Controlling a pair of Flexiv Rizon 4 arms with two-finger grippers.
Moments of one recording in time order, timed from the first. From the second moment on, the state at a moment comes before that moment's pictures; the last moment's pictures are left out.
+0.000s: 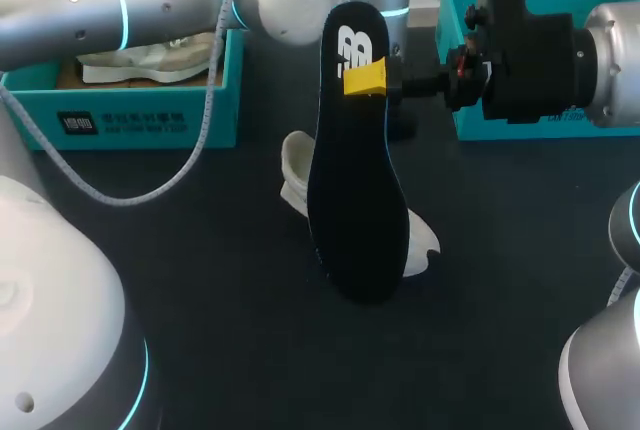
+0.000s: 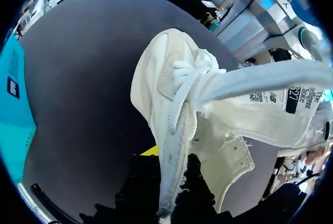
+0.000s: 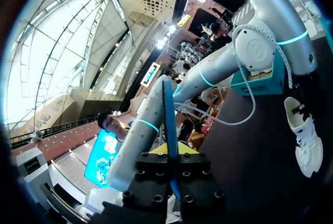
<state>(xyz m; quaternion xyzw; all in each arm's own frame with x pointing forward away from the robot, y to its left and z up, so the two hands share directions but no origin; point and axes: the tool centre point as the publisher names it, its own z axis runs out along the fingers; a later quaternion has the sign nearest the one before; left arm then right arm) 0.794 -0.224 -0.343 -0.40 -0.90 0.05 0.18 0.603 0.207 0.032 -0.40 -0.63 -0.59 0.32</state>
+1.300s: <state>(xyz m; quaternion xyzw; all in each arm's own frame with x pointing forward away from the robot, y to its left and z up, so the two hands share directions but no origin) 0.748 -0.233 -0.377 -0.69 -0.71 -0.03 0.17 0.603 0.207 0.032 -0.40 -0.63 -0.59 0.32</state>
